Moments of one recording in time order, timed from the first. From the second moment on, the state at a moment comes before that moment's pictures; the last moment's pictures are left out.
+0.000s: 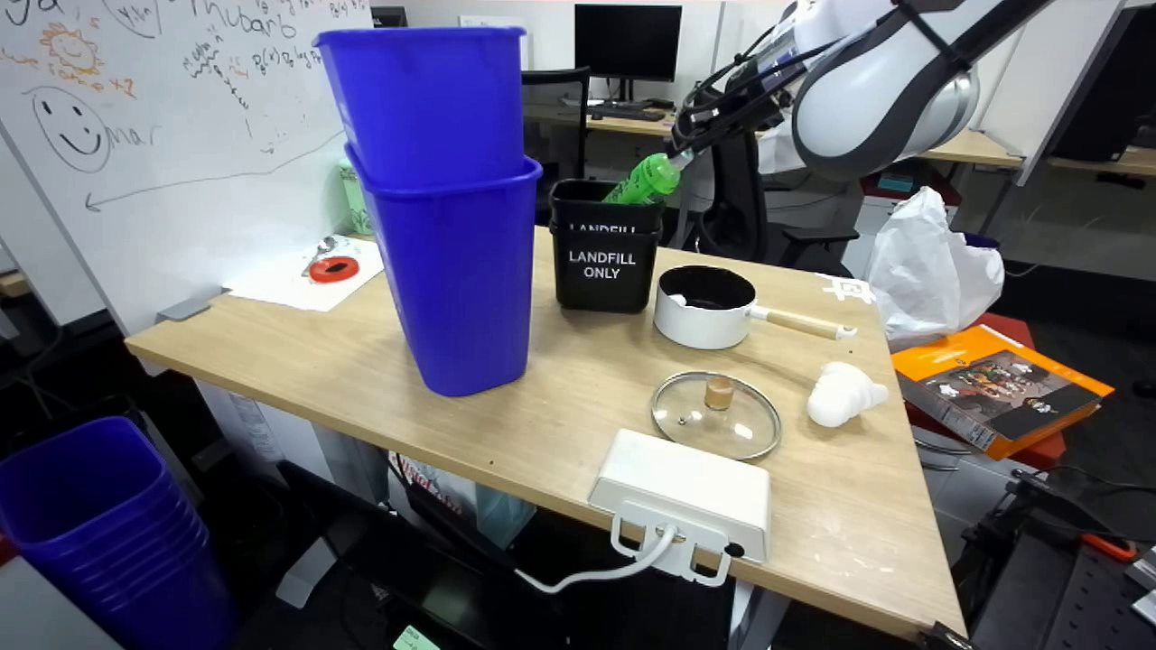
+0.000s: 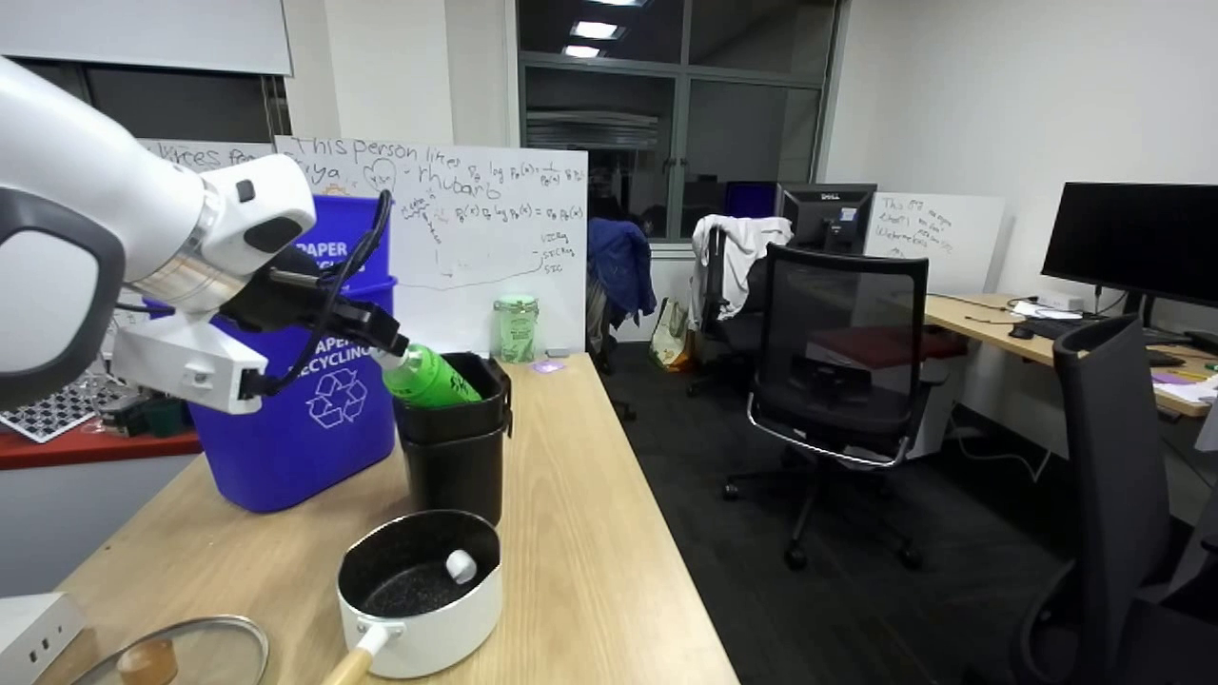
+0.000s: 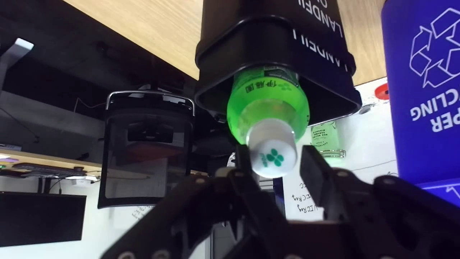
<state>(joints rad) 0.06 0.22 -0.12 -2.30 -0.01 3.45 0.04</state>
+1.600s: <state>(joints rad) 0.05 0.06 -0.06 -2.24 0.01 3.30 0.09</state>
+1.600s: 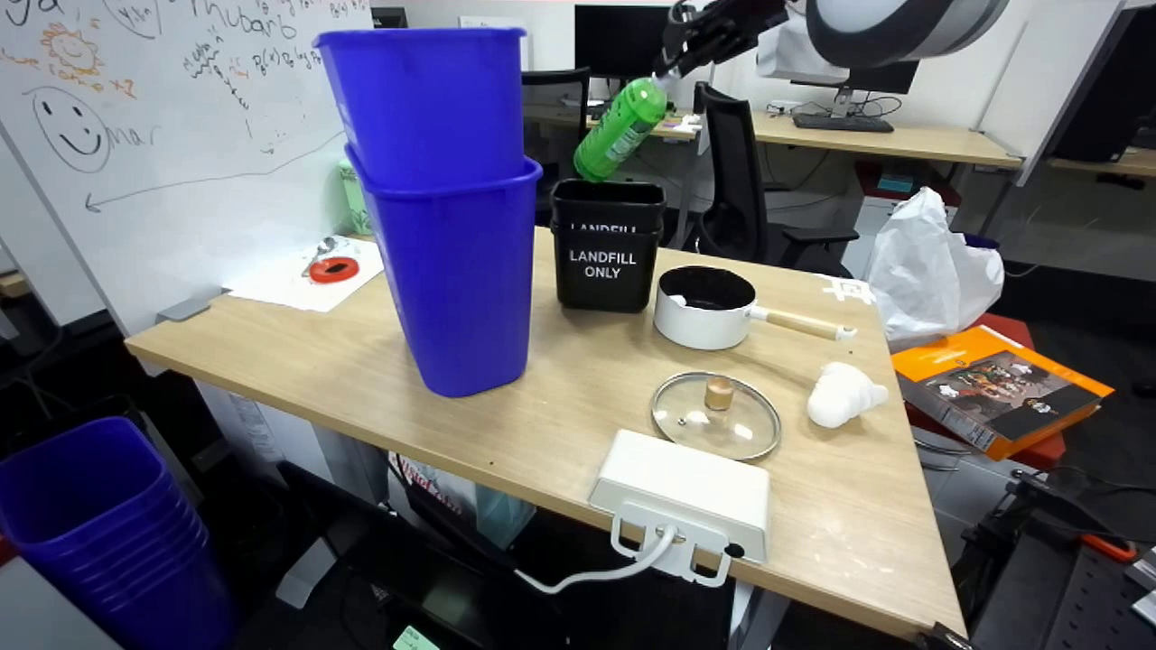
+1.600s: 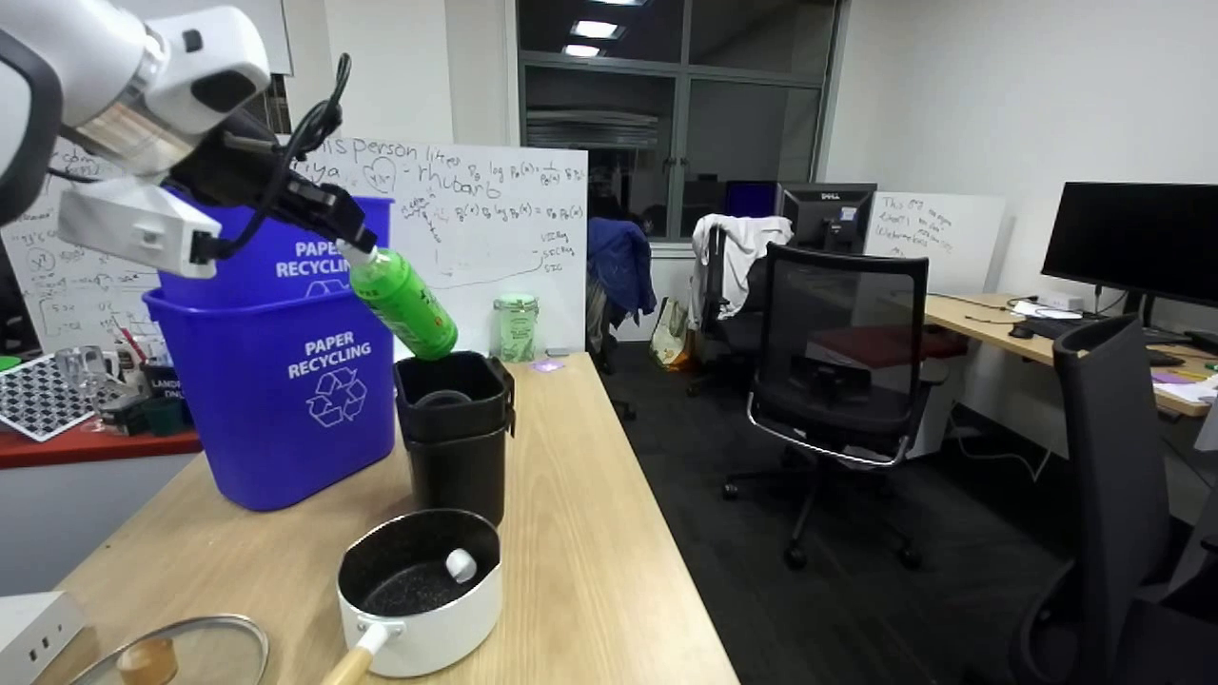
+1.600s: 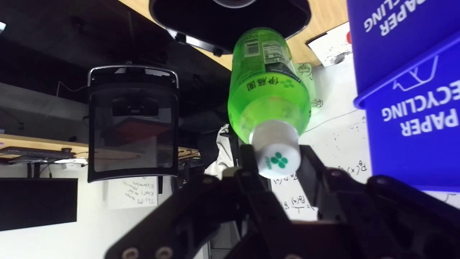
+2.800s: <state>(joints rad) 0.13 -0.33 -0.11 -2.52 0.24 2.75 -0.25</state>
